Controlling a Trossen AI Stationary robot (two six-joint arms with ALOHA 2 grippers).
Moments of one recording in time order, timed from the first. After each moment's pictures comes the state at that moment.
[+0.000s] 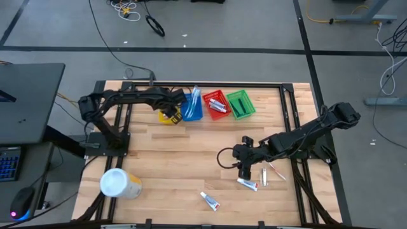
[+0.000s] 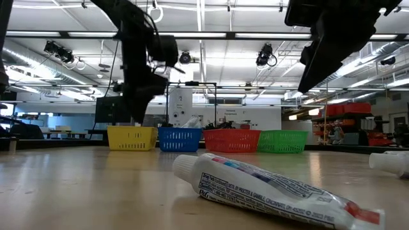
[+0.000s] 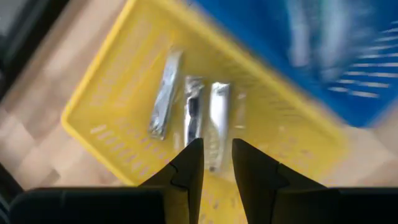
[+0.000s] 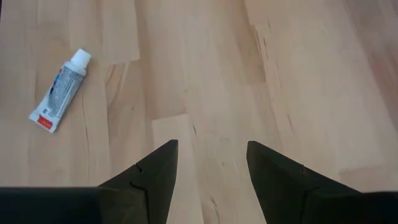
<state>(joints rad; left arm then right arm) 0.41 1.63 1.09 -0.83 -0.30 -0.33 0.39 1.41 0.91 -0.50 0.20 0.52</state>
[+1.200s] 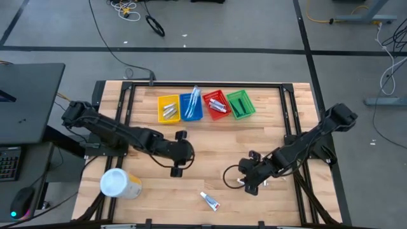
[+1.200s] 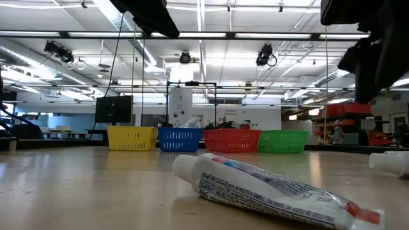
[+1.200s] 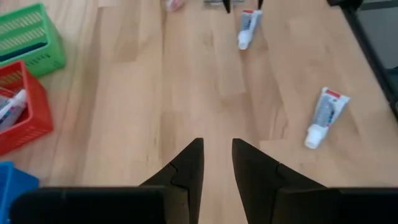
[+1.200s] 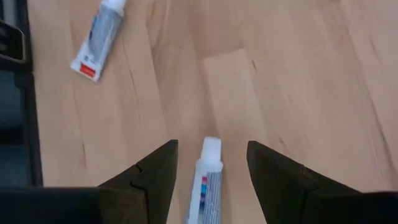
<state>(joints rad) -0.33 1.46 1.11 -0.42 -0.25 -0.14 0.59 1.47 0.91 -0.54 0.18 0.79</state>
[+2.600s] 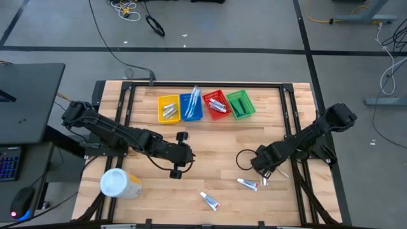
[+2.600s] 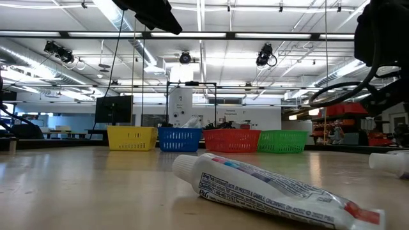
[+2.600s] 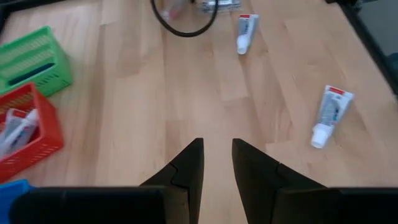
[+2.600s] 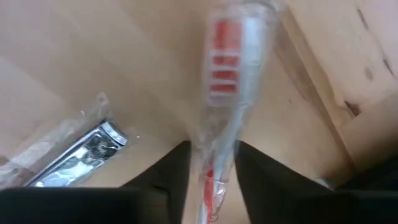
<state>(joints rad) -0.35 1.46 1.11 -0.39 -0.28 -0.07 0.44 1.48 0.65 -0.91 -0.09 1.13</state>
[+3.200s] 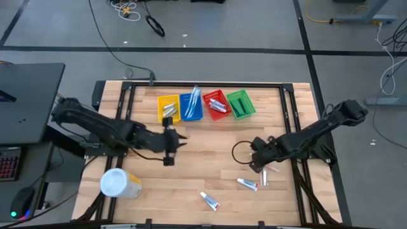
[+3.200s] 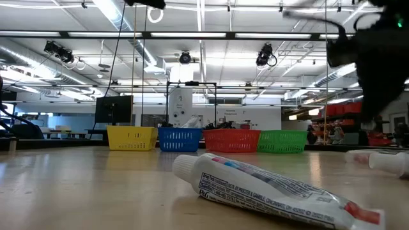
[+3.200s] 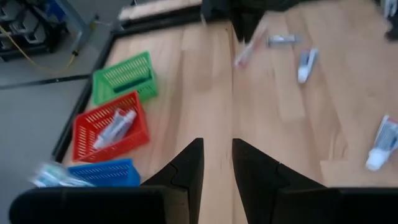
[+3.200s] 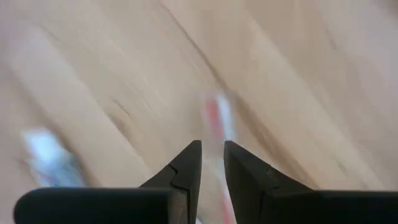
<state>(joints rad) -0.35 1.25 1.11 -0.52 -0.51 -0.07 0.44 1.26 0.71 -0.78 0.23 1.08</state>
